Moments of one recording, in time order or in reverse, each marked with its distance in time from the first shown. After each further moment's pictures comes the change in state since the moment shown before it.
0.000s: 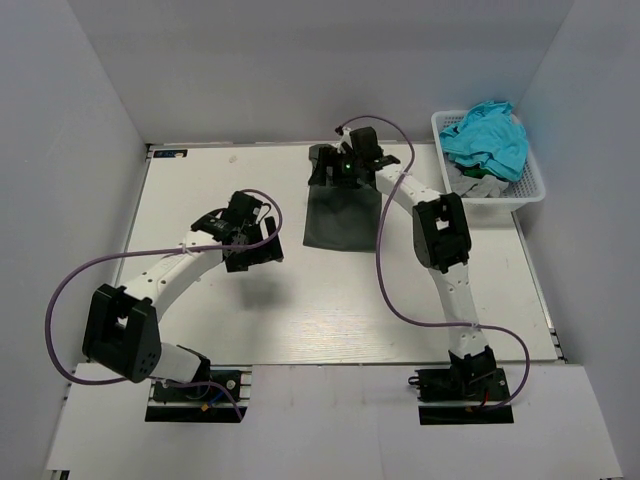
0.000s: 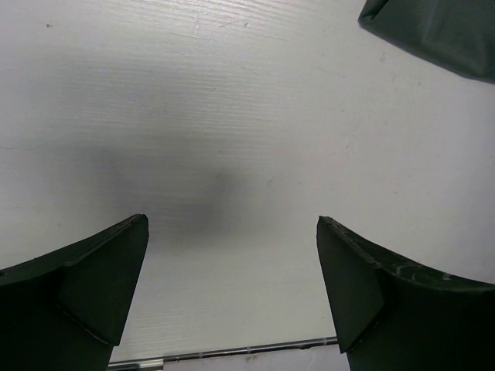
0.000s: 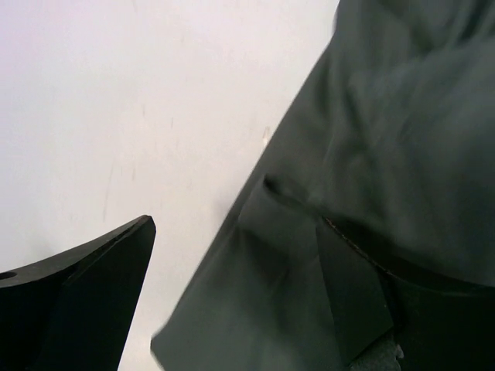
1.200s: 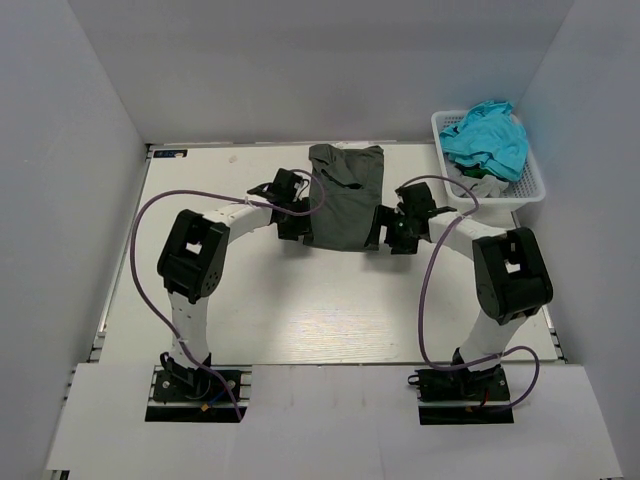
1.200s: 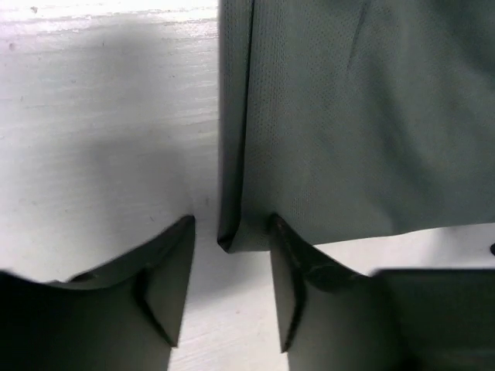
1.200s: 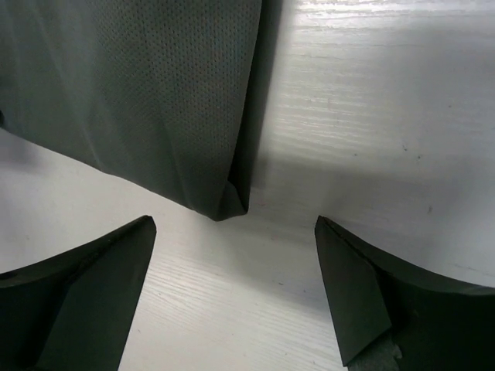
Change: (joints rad) left arm -0.032 0.624 0.396 0.273 0.154 0.117; right arm -0.109 -0.674 -0.994 -0.016 0.222 0.098
